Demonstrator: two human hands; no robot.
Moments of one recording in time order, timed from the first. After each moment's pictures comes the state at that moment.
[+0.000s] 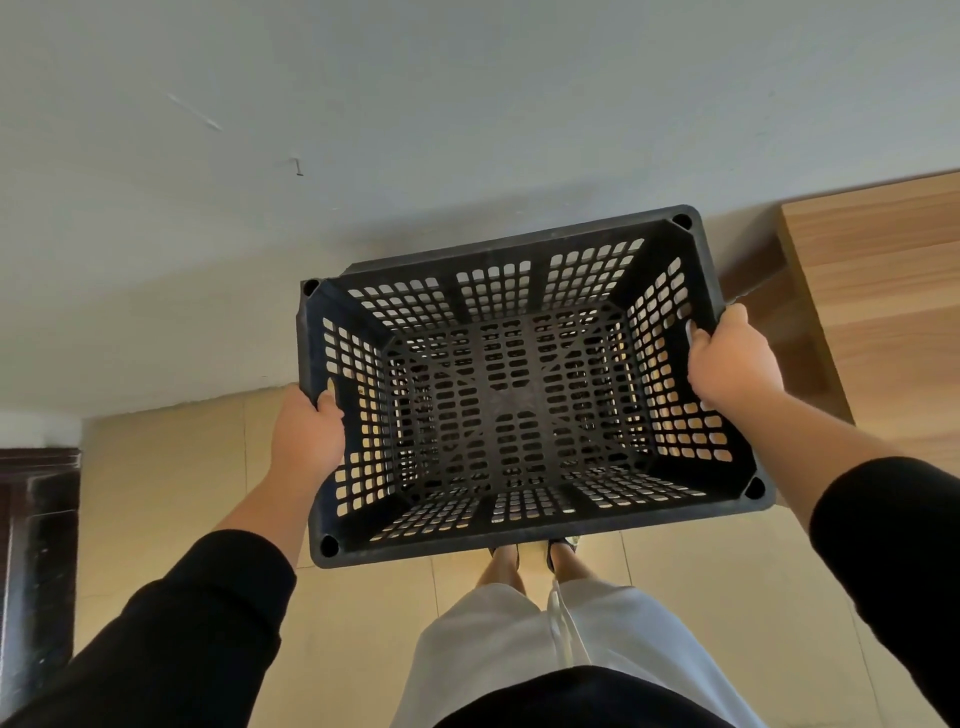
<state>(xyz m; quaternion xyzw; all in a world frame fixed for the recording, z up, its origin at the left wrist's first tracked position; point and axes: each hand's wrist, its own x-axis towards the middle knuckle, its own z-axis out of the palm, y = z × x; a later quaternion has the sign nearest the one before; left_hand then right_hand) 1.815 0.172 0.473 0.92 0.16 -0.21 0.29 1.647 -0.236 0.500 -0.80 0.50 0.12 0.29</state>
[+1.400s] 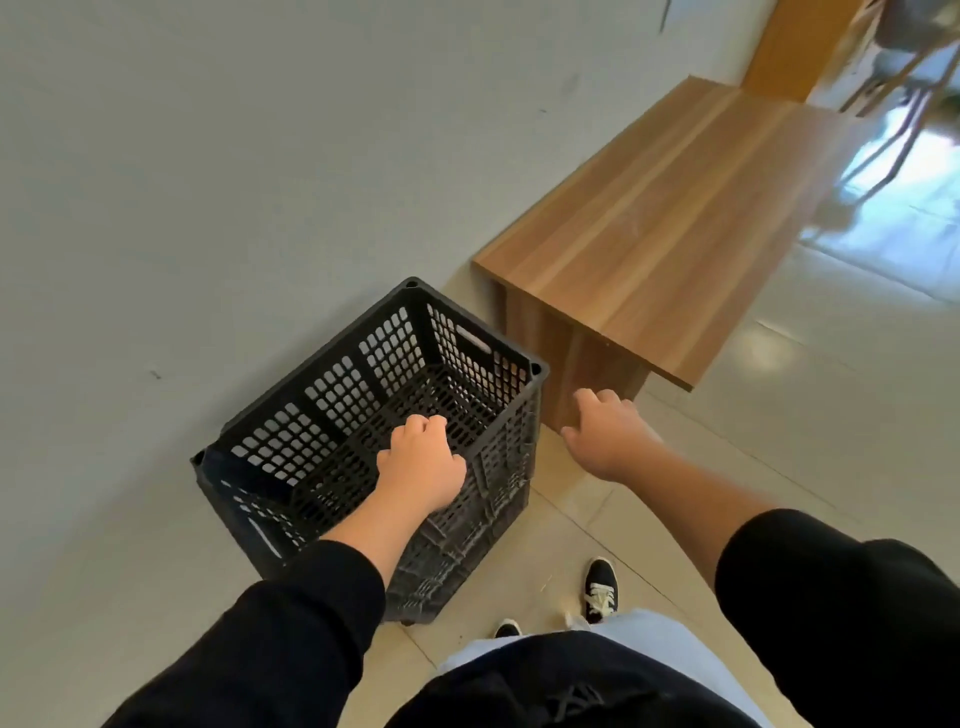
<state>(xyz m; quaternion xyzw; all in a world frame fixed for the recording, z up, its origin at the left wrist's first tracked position) 1.641 0.064 0.589 0.83 -0.50 -0.25 -0.05 1.425 -0.034 0.614 -0.76 0.58 0.10 0.28</state>
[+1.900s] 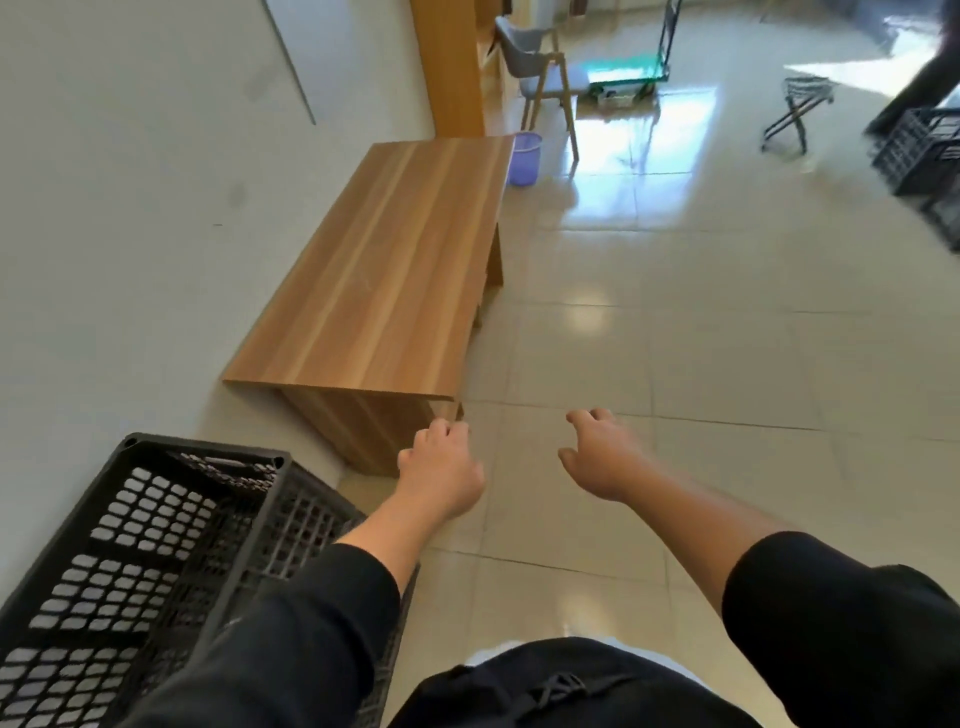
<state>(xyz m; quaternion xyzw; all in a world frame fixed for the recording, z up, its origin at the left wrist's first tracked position) 1.310 -0.019 0.627 0.62 -0.75 -0.20 -0.11 1.098 0.015 0.618 -0.60 0.75 -0.01 0.30</state>
